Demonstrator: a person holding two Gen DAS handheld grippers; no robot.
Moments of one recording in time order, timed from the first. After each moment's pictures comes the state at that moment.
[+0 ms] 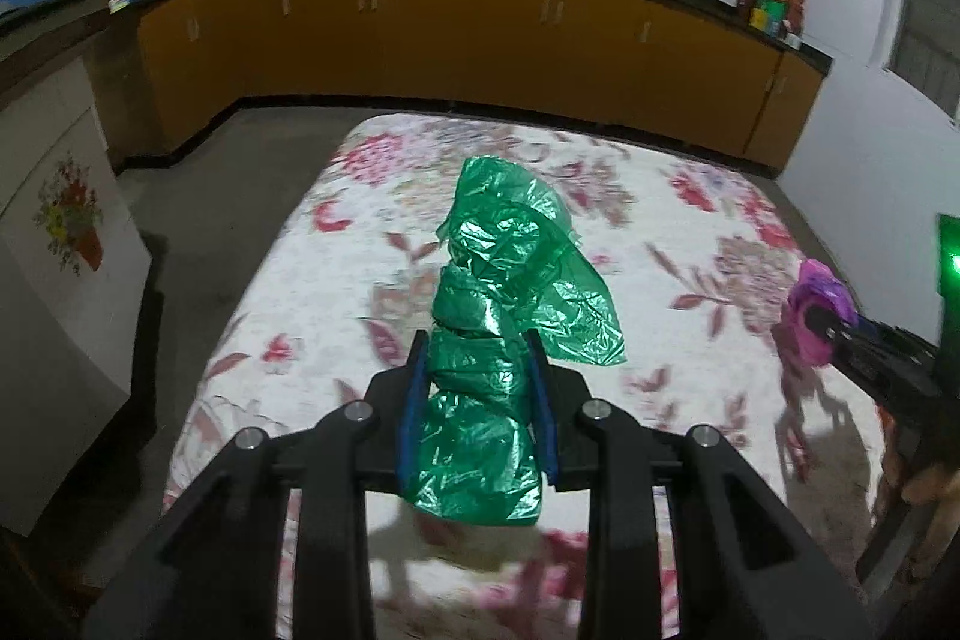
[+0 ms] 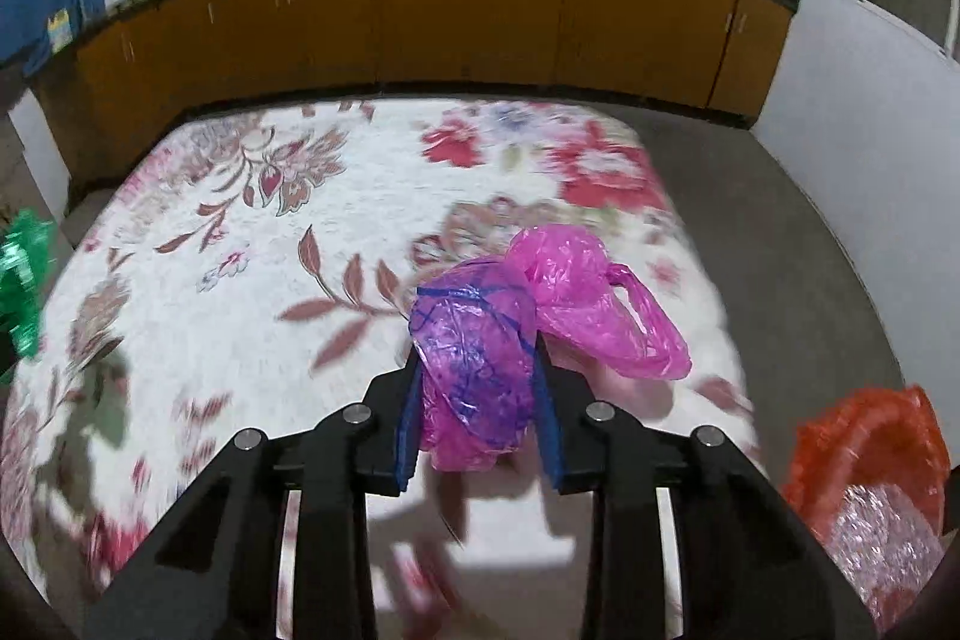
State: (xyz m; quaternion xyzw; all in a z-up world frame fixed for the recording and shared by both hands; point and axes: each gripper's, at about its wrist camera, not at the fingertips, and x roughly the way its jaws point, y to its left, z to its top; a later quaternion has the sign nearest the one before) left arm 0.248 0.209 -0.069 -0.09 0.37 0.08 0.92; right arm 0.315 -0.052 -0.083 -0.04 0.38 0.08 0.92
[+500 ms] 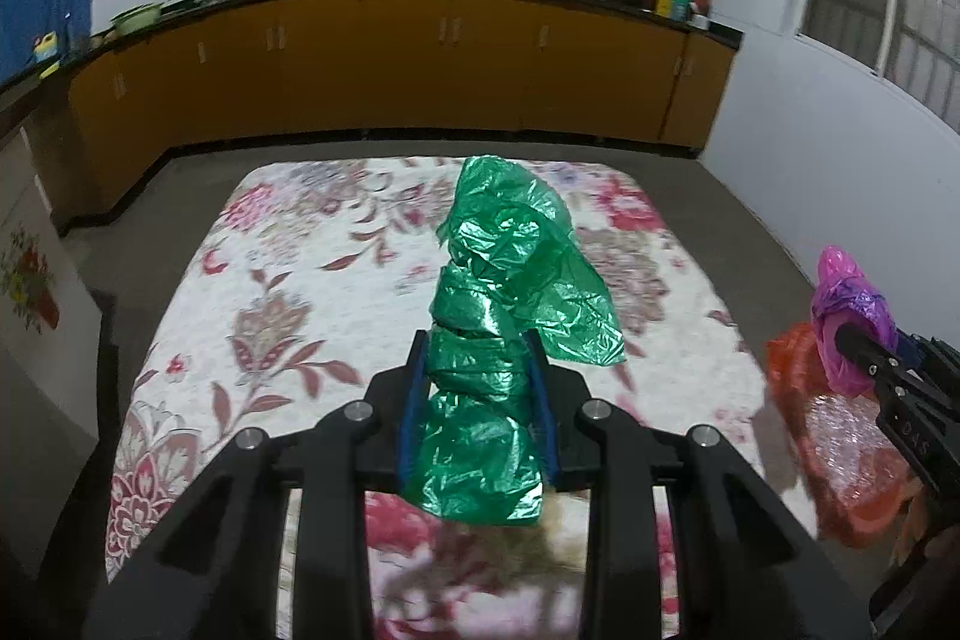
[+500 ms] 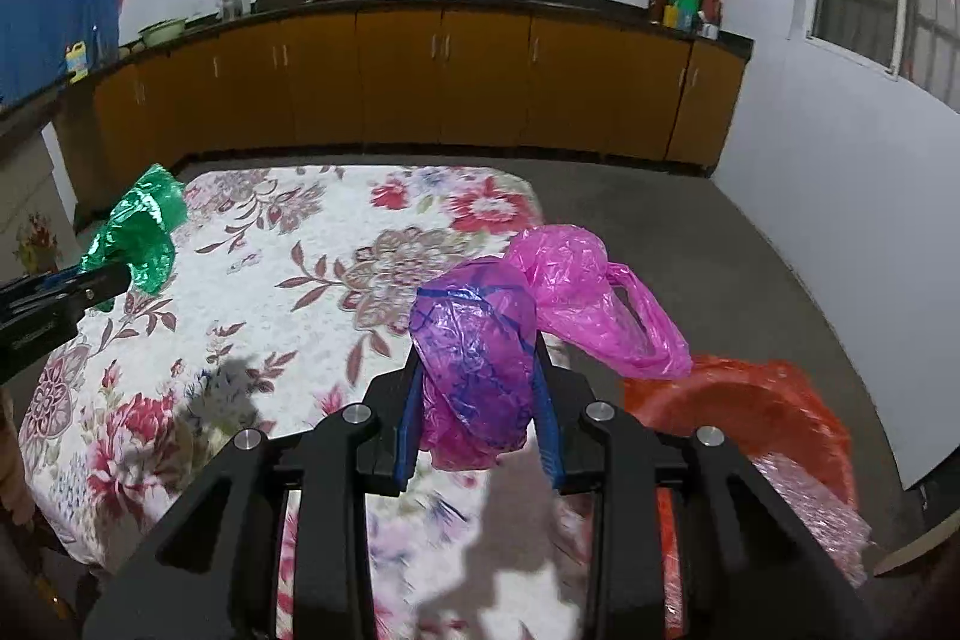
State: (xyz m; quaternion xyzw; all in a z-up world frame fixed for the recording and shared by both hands) left arm 0.225 0.101 -0.023 -0.05 0.35 0.00 0.94; right arm 0.208 -0.142 -0.016 -0.05 0.31 0.06 0.95
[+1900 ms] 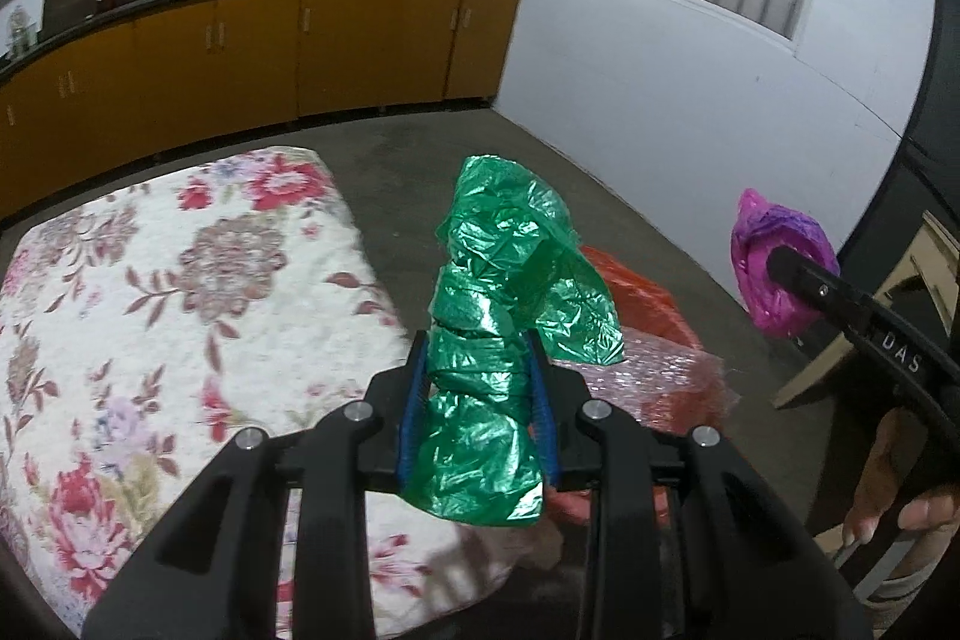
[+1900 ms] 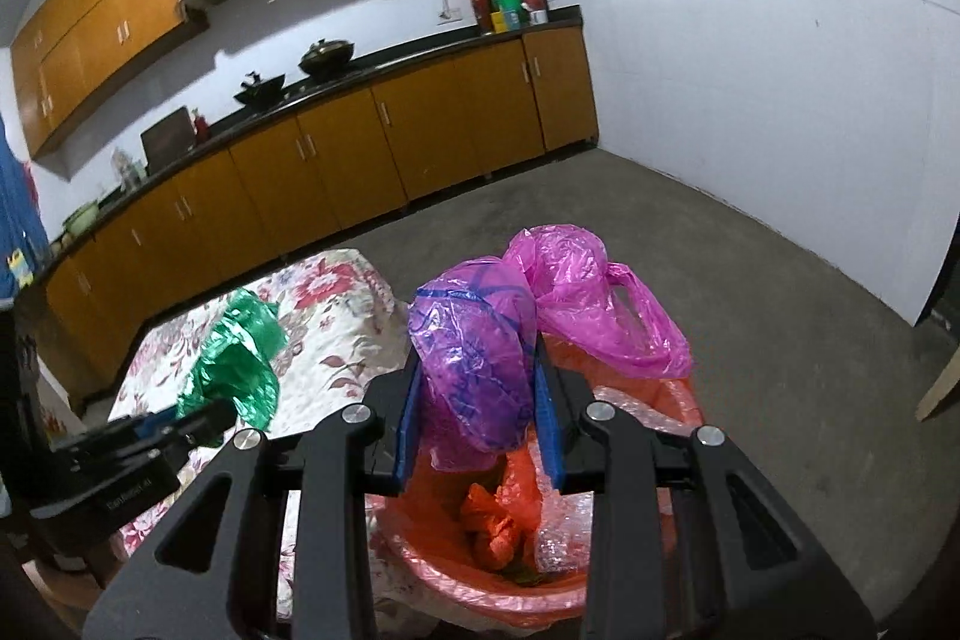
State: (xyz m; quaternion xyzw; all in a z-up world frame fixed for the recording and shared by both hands) left arm 0.193 -0.132 -0.009 -0.01 0.36 -0.23 0.90; right arm 0.127 -0.343 0.008 0.15 0.26 -0.05 0.95
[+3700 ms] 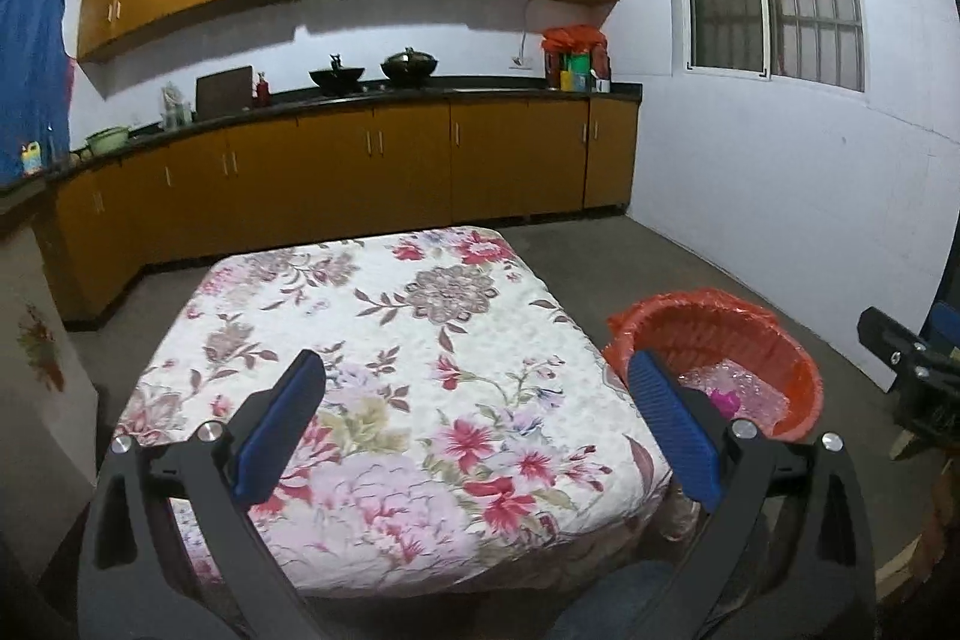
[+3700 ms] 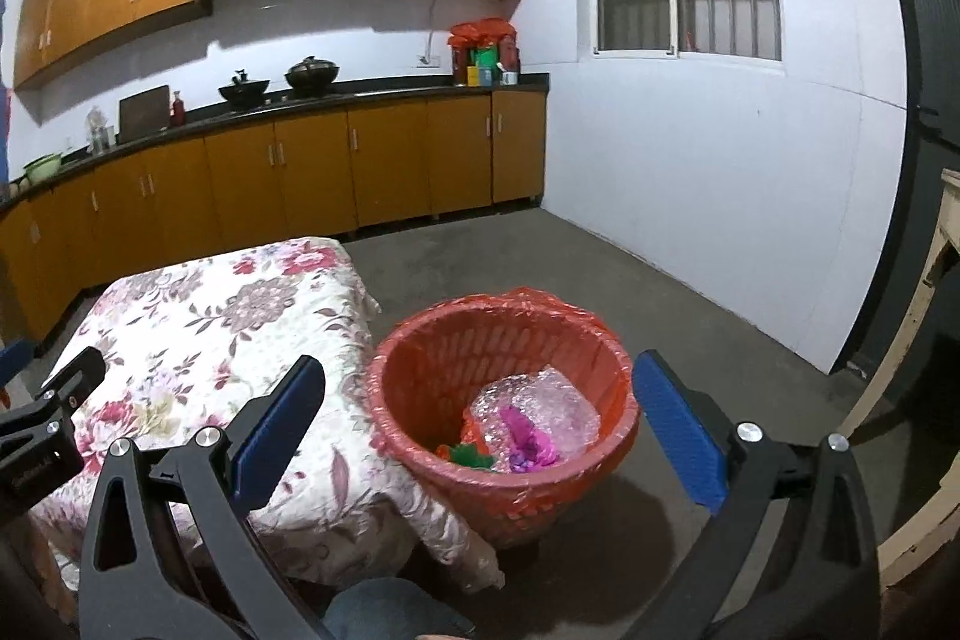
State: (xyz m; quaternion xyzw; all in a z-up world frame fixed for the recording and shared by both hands) left arm 0.037 -0.022 -0.001 0.02 0.21 -0.05 0.98; right arm 0.005 -0.229 0.000 0.04 0.21 -0.13 0.97
